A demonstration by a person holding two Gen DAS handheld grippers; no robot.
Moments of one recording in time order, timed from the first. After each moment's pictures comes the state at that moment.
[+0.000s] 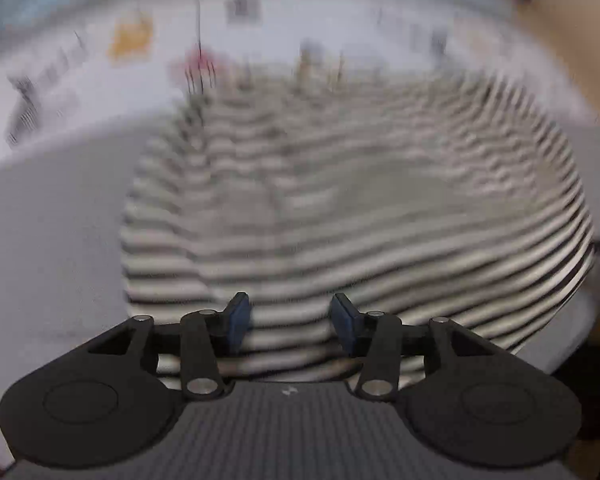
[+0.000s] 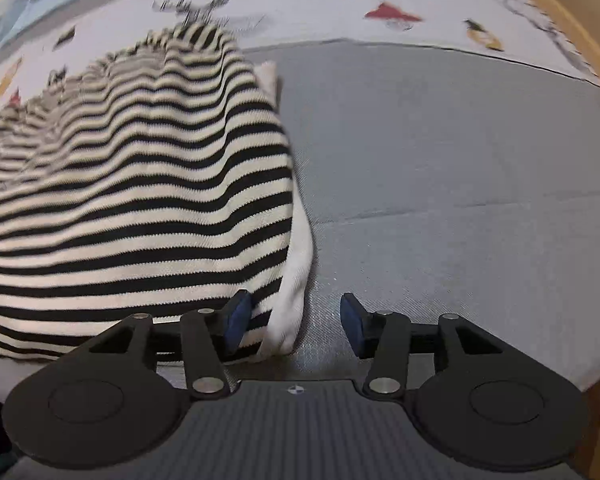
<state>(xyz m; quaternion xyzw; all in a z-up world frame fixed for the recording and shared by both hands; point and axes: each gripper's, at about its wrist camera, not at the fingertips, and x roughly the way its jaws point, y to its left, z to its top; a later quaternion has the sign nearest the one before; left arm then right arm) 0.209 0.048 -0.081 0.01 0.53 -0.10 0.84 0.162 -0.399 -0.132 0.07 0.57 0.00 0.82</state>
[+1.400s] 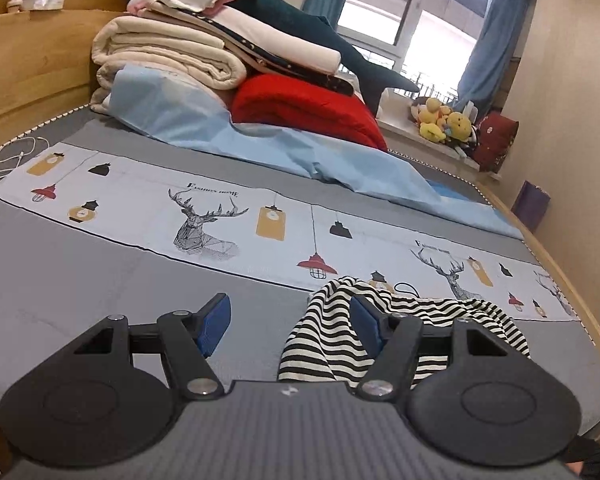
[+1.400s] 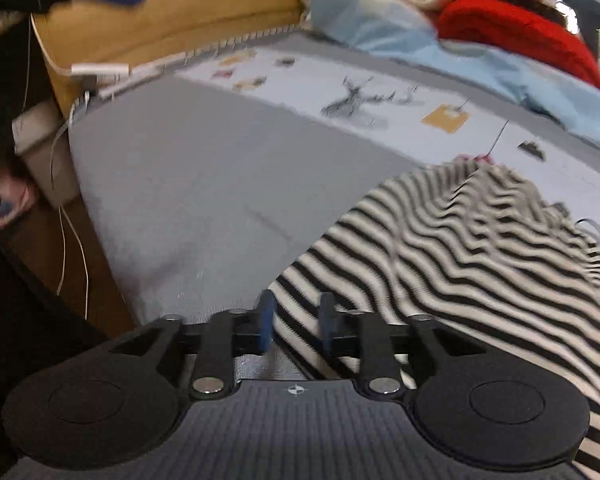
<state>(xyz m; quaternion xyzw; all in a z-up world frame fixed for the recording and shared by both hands) 0.061 0.196 0.043 -0.13 0.30 0.00 0.95 0.096 0.018 -0.090 -0.10 0.37 0.39 0.83</state>
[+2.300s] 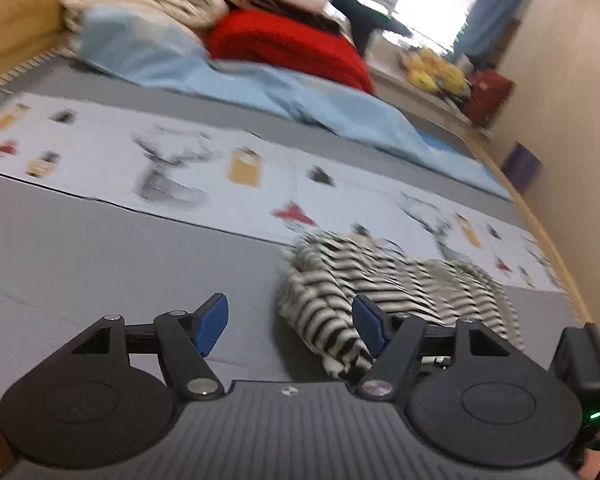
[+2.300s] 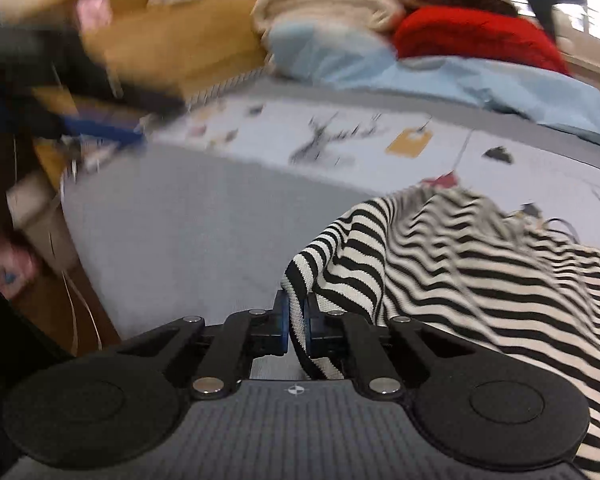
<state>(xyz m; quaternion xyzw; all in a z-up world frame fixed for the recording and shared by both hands) 0.123 0.175 0.015 -0.15 0.39 -0.05 0.91 0.110 -0.035 -0.048 0.02 0.34 0.37 0.86</state>
